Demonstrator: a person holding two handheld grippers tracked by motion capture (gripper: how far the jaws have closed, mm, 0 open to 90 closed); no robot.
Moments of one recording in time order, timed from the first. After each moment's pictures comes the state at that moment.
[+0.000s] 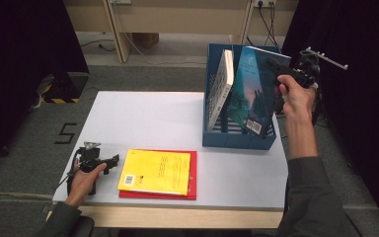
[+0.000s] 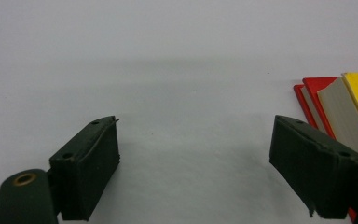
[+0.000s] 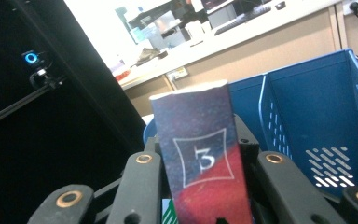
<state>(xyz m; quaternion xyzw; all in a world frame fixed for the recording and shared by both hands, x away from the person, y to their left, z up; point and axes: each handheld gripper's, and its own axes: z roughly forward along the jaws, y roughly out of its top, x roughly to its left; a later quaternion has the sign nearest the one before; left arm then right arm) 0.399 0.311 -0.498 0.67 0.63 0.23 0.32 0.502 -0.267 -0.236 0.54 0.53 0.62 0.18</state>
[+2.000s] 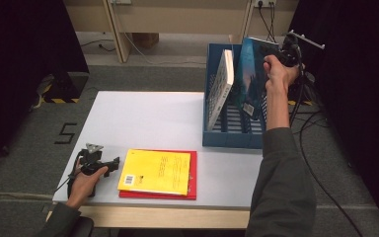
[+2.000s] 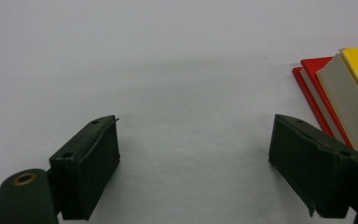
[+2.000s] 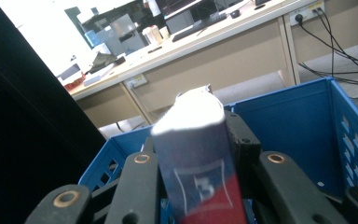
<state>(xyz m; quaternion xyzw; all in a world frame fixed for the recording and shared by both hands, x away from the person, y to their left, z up) 0.393 0.307 -0.502 0.69 0.61 0.25 0.31 0.581 -0.248 -0.236 0.60 0.51 0.57 0.24</state>
